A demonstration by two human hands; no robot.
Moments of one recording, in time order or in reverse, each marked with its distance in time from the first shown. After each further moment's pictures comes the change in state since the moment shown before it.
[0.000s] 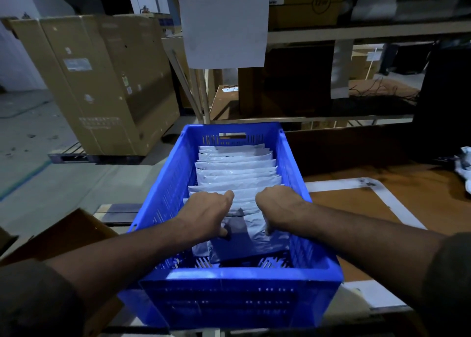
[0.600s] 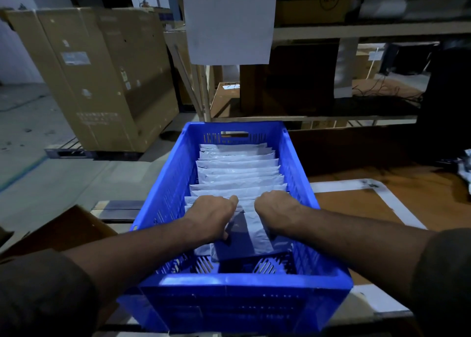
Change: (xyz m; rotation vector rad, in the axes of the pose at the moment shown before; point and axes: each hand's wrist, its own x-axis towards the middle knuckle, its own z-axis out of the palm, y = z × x) left_hand 0.015 0.000 0.015 0.022 -0.110 0.022; right_hand 0.019 -0.010 0.012 -0.089 -0.060 -0.010
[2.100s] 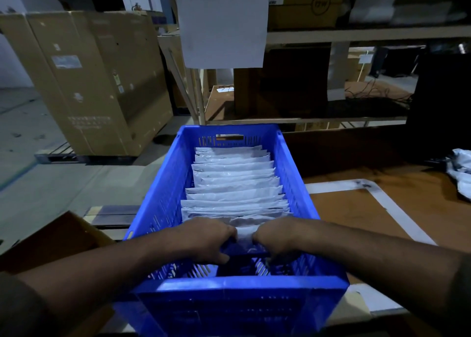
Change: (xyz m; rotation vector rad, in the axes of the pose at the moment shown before) left_hand -0.015 -0.002 0.014 -0.160 -0.173 0.231; right_hand -0.008 -0.001 0.032 0.080 -0.264 -0.239
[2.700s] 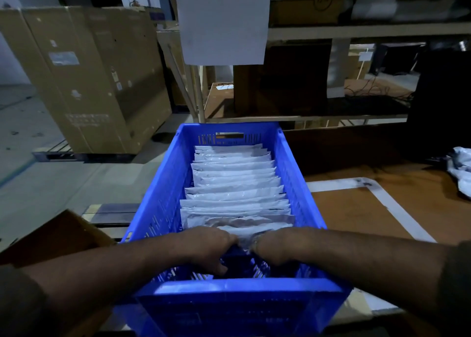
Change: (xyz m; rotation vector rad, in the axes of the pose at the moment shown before) left_hand -0.001 0.008 0.007 -0.038 -0.107 0.048; right_hand 0.010 -0.015 0.018 -0.024 -0.090 -0.072
